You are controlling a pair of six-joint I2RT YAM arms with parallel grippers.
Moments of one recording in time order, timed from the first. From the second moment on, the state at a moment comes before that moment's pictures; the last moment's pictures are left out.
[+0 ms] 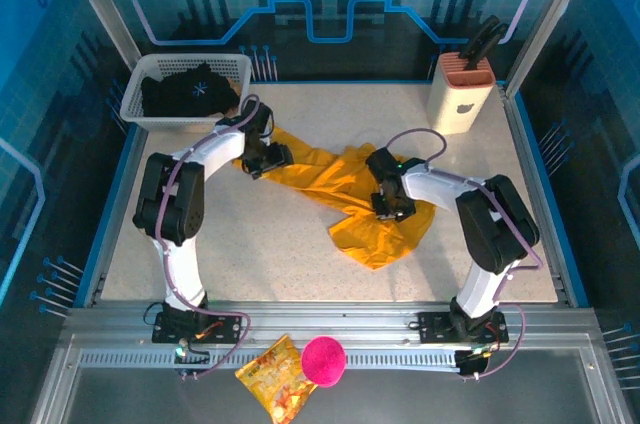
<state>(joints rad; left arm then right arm) -0.22 1.96 1.41 -0.70 0.22 -0.58 0.47 1.75 1.05 -0.74 0.09 0.40</state>
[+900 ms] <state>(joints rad) -0.17 2.25 1.80 -0.78 0.09 -0.42 0.26 1.46 1.04 -0.86 0.09 0.30</state>
